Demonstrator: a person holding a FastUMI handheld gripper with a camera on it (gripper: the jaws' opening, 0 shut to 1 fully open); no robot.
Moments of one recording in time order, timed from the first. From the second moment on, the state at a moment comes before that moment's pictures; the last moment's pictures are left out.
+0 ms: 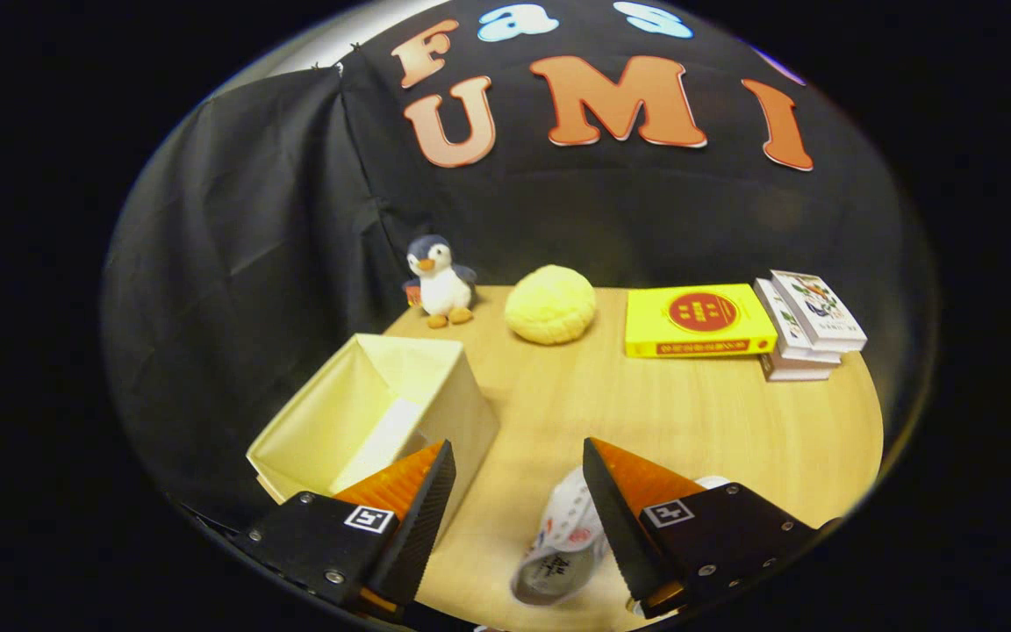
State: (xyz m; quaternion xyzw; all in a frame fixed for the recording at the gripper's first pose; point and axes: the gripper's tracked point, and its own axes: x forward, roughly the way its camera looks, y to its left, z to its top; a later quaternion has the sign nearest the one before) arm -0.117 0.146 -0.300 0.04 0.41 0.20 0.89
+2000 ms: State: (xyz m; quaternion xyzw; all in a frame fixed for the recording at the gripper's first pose) arm -0.128 0.123 -0.396 0.07 0.46 0.11 0.88
